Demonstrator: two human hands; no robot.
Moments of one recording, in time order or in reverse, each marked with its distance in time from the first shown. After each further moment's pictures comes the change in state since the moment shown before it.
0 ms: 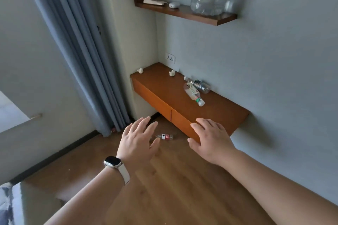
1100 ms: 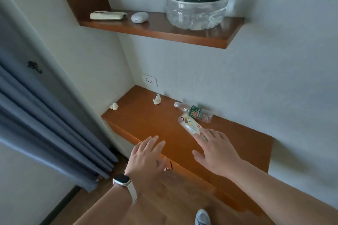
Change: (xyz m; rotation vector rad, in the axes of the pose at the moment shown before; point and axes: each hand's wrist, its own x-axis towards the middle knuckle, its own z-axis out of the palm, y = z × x) left_hand 0.326 -0.072 0.128 0.031 -0.352 0.232; right_hand 0.285 0.118 0.047 0.045 -0.038 0.230
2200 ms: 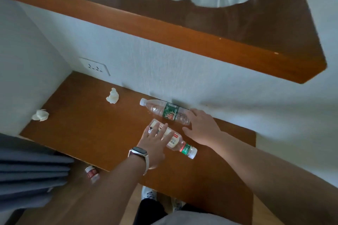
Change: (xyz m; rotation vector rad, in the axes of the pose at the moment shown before) left_hand 0.247 0.006 0.132 0.126 -0.477 0.431; right_hand 0.188 0.129 0.082 0.113 -0.186 0.334
